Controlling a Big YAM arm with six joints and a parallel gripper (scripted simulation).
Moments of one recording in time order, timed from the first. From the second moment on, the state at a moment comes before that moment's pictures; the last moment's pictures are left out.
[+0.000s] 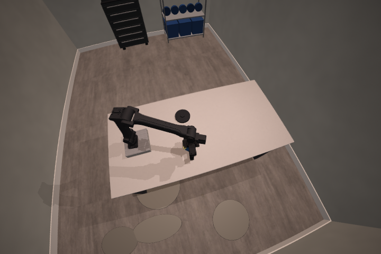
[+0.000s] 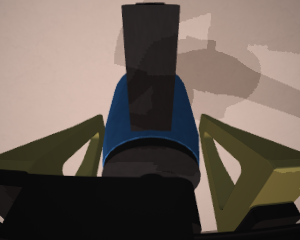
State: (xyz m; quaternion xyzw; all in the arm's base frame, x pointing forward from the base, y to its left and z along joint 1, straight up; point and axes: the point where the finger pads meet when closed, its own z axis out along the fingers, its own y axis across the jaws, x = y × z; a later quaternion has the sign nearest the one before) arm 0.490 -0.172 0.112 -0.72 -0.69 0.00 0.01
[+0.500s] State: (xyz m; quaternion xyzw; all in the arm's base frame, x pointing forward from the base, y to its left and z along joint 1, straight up) arm 0.487 -0.171 0.106 -0.72 -0.69 0.00 0.01
